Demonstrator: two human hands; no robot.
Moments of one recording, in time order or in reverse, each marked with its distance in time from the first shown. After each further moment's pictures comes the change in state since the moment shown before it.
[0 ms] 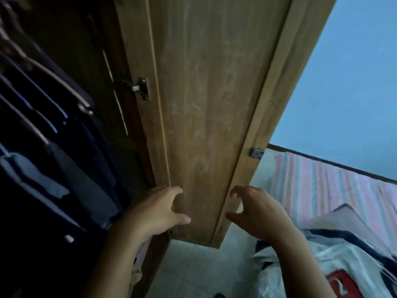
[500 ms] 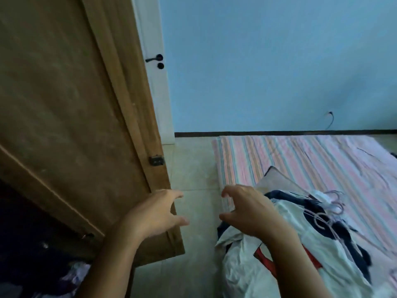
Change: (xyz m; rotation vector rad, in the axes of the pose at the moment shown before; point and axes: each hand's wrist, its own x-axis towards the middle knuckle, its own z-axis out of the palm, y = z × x) left_hand 0.070 0.181 0.074 0.195 -0.269 0.346; right_hand -0.062 0.170 -0.029 0.084 0.093 0.301
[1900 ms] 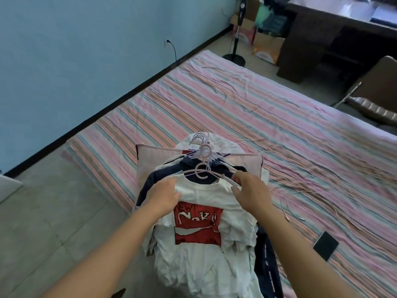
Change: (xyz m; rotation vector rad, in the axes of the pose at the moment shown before) left_hand 0.338 0.289 0.322 0.498 -0.274 0.551; right_hand -0.092 0.437 0.106 0.308 0.321 1.002
